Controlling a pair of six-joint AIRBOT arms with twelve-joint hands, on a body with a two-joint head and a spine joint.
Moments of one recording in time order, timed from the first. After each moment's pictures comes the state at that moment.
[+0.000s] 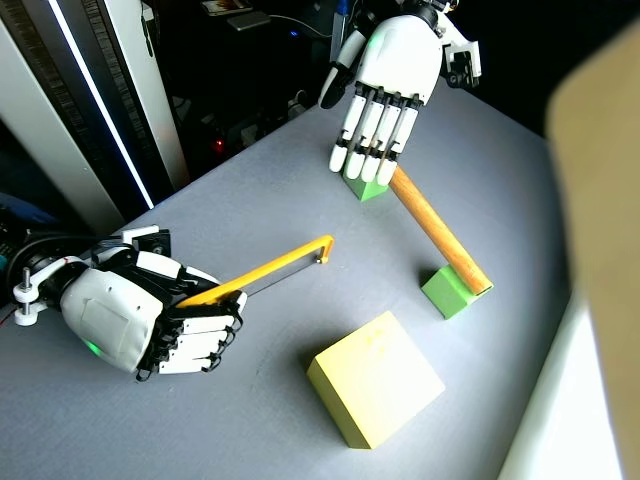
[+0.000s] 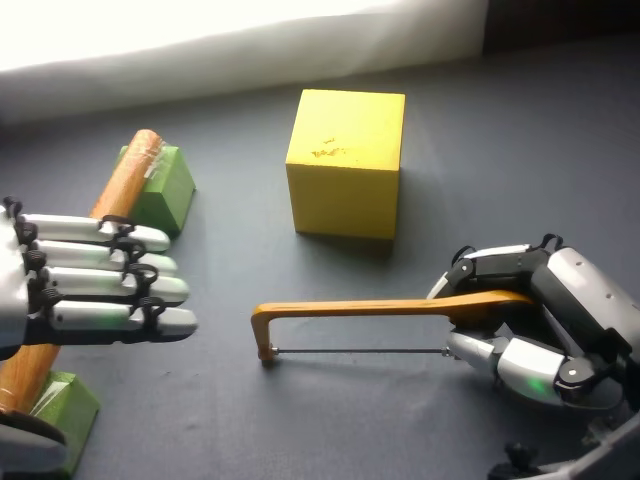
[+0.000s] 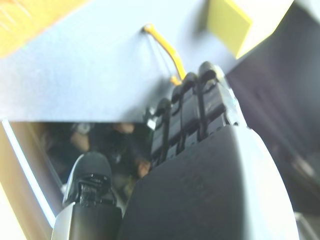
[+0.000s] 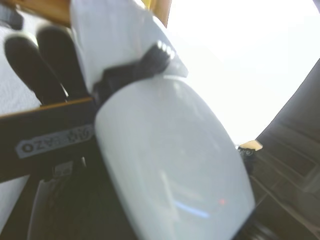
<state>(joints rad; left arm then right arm) 0.63 -0.55 0.99 1.16 -0.87 0.11 -0.91 -1.25 0.92 0.63 1.21 -0.63</state>
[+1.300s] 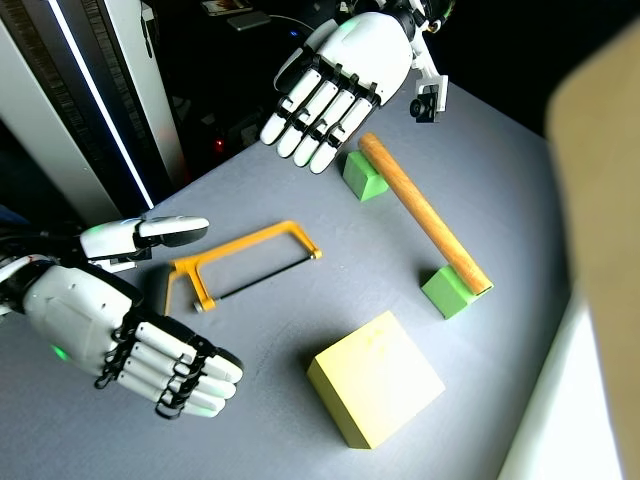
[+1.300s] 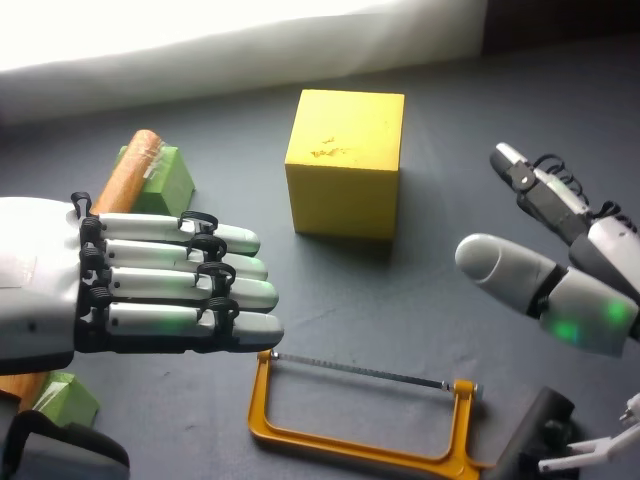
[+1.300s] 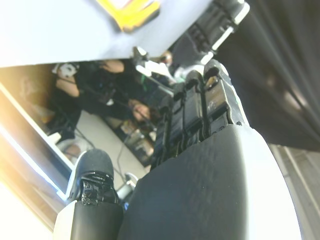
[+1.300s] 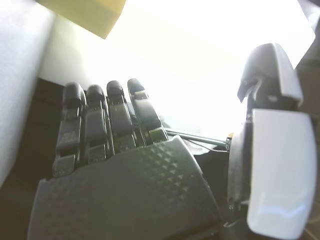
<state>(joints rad) 0.64 -0.67 1.06 1.07 -1.12 0.13 -0.90 -1.14 0.85 0.59 1.24 -0.62</state>
